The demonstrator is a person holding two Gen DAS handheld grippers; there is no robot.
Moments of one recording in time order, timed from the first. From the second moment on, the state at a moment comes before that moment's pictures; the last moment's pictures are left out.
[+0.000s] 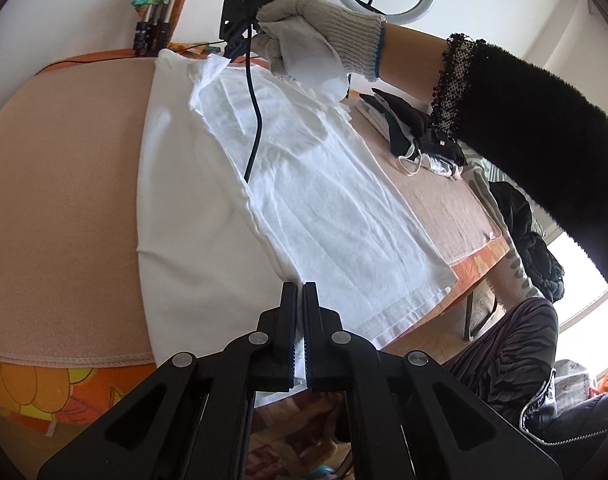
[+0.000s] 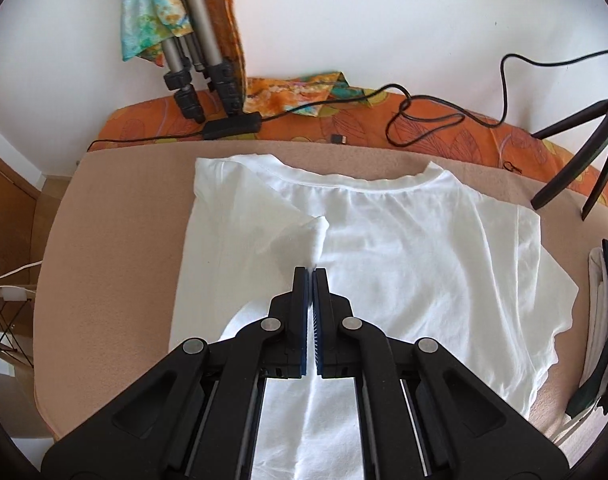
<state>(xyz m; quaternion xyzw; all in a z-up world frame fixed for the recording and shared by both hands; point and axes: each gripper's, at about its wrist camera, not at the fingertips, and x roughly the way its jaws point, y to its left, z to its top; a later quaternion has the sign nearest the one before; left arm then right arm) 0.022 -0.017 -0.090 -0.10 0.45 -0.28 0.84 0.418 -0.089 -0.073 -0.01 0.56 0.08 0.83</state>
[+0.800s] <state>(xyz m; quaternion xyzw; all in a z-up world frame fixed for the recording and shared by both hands) -0.012 0.033 -0.086 -0.11 0.46 -0.23 0.85 0.242 -0.221 0.055 0.08 0.48 0.18 0.85</state>
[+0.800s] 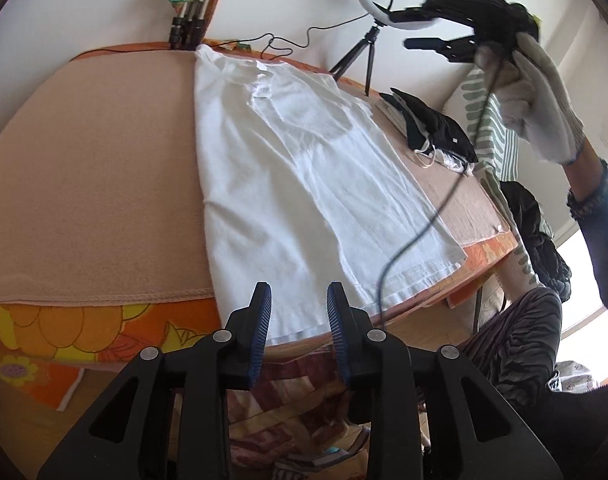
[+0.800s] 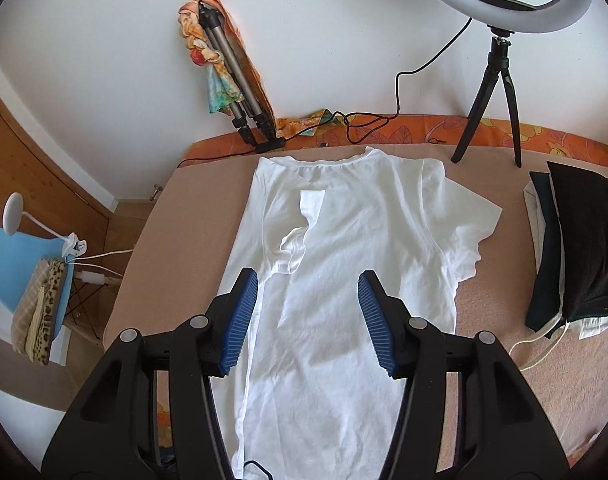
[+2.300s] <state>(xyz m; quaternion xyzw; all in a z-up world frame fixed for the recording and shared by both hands) -0.023 0.060 -0.116 -0.17 0.47 -0.20 0.84 0.046 -0.143 -0.118 0.02 0.58 0.30 0.76</state>
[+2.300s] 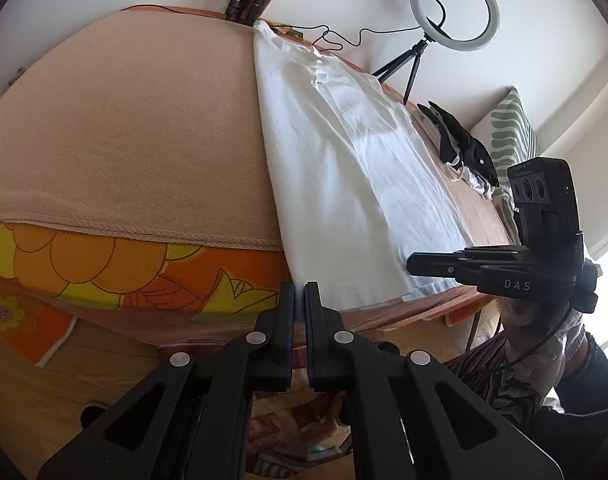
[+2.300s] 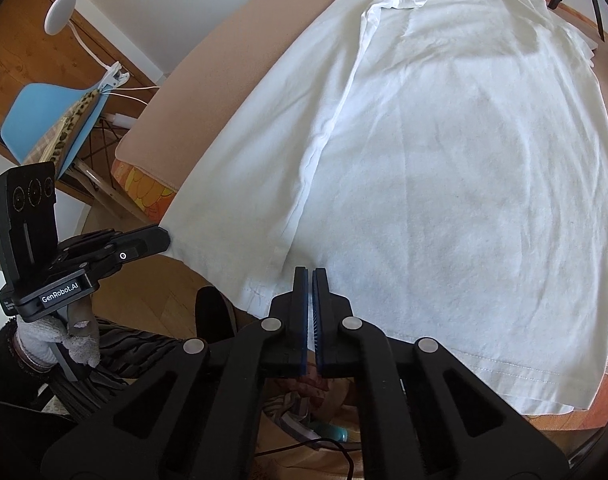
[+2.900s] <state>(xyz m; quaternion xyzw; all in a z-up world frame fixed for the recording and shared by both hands) -0.035 -0.027 -0.076 -0.08 0.39 -0.26 0.88 0.027 -0.316 -0.022 0.11 0.43 0.26 0.86</state>
